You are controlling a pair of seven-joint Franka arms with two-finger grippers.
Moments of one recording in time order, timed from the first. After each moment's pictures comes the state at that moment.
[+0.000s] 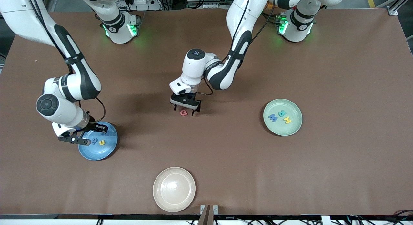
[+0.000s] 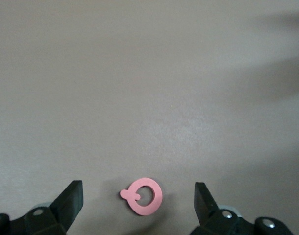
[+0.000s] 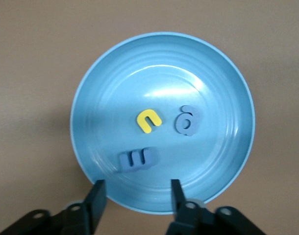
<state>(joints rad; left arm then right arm) -1.08 0.96 0.19 -1.42 0.09 2.81 -0.86 -0.27 0.48 0.30 -1.92 -0.26 2.36 0.38</state>
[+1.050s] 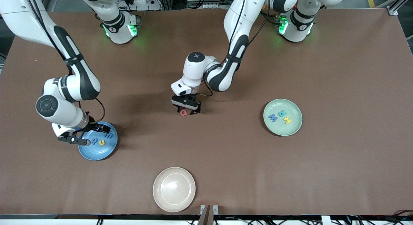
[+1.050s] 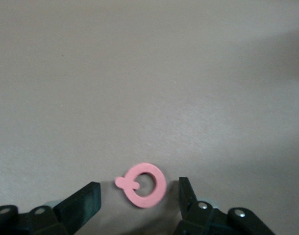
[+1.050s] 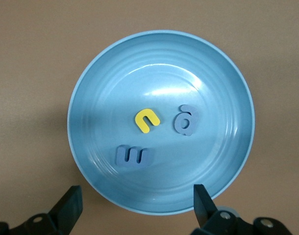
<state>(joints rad) -1.12 1.01 0.22 -1.41 0.09 2.83 -0.88 -0.27 0.49 0.30 -1.91 -0.26 2.36 0.38</state>
